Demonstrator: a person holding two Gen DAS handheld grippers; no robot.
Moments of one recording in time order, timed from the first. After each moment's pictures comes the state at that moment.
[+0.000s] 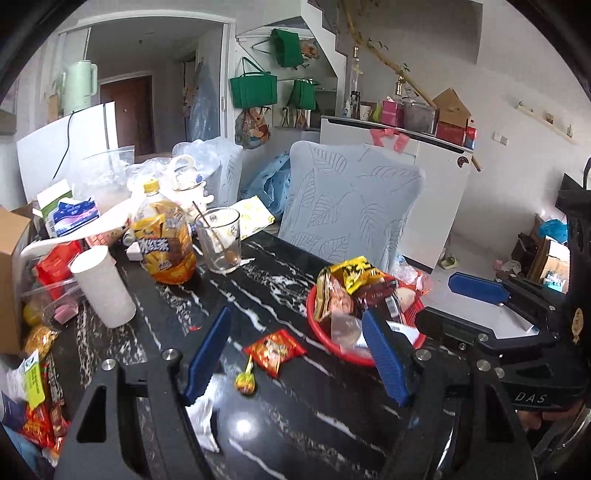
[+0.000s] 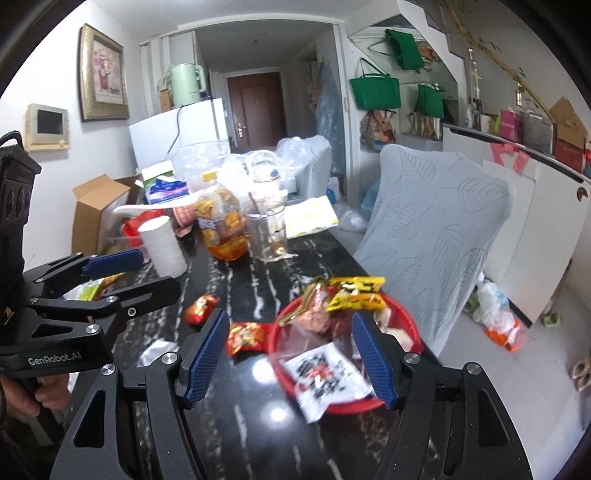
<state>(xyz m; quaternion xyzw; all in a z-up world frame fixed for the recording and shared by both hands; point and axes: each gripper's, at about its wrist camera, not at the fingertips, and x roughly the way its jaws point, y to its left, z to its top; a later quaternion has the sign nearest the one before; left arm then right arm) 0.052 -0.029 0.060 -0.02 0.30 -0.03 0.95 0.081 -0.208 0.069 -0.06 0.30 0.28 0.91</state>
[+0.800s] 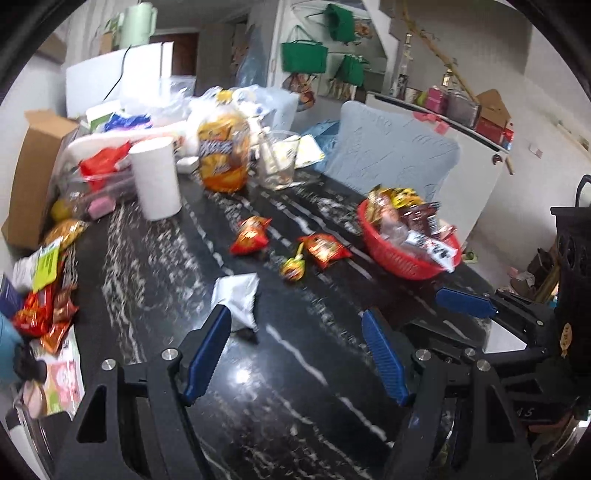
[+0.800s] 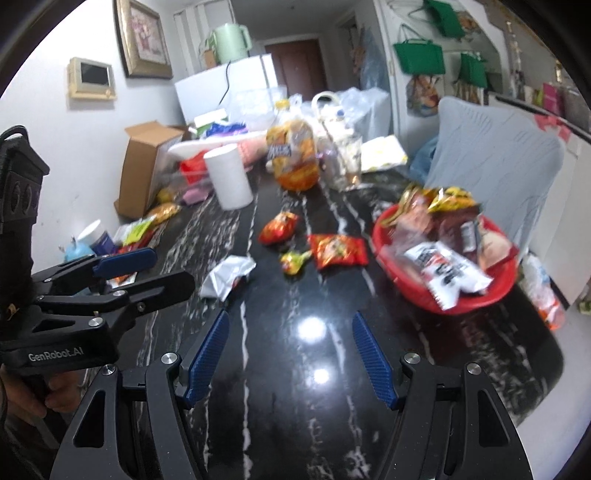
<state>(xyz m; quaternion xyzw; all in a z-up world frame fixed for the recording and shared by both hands) -0.024 0.018 -0.016 -0.09 0.36 0.03 0.93 0.012 -0.165 -0.007 -0.06 0.37 0.35 0.86</state>
